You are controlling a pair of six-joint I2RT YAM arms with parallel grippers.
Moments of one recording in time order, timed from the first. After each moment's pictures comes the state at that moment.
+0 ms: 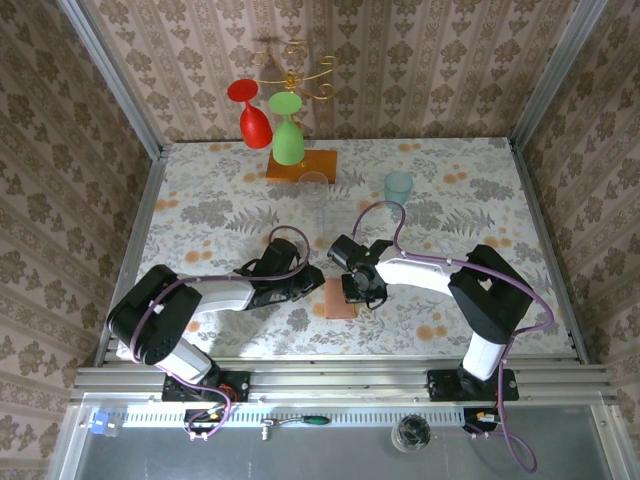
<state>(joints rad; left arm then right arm) -0.73 1.54 0.56 0.22 0.34 -1.09 0.80 1.75 1.06 -0.71 0.04 0.76</state>
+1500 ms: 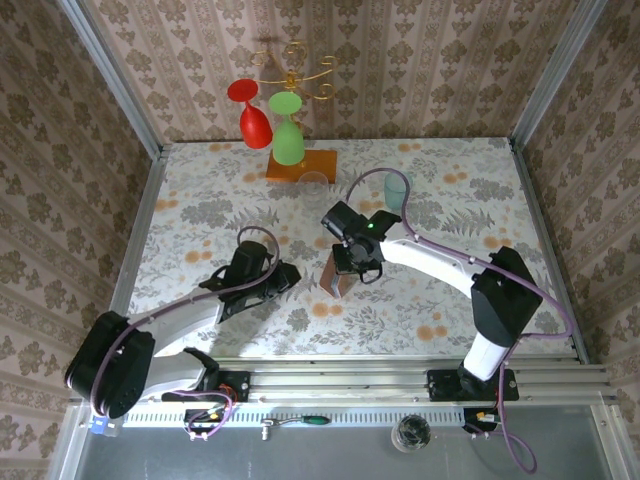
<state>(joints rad) -0.61 1.20 0.45 0.03 0.30 -1.03 0.78 1.72 1.34 -0.88 0.07 0.68</state>
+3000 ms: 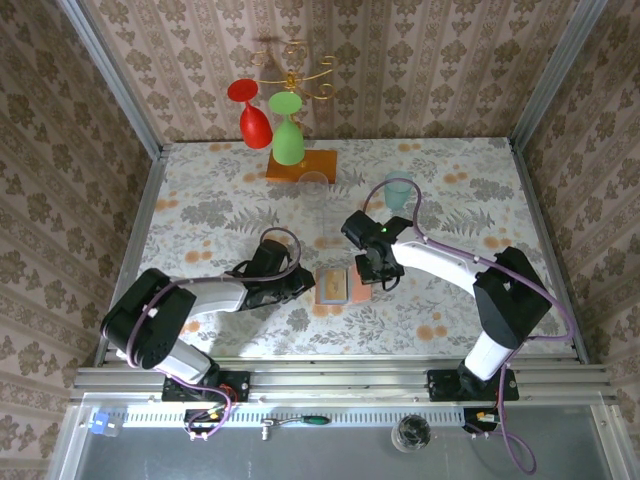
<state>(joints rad) -0.67 1.51 0.51 0.18 0.37 -1.04 0.69 1.67 1.17 -0.91 0.15 0.57</state>
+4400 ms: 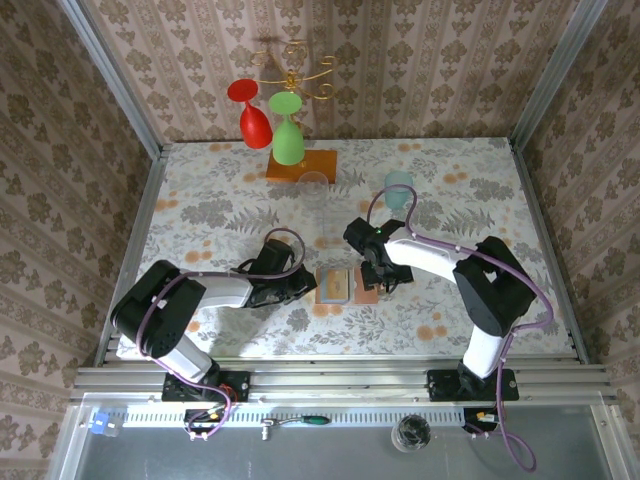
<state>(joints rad) -0.68 1.58 0.55 0.17 0.37 -1.04 0.67 1.77 1.14 -0.93 0.24 0.58</state>
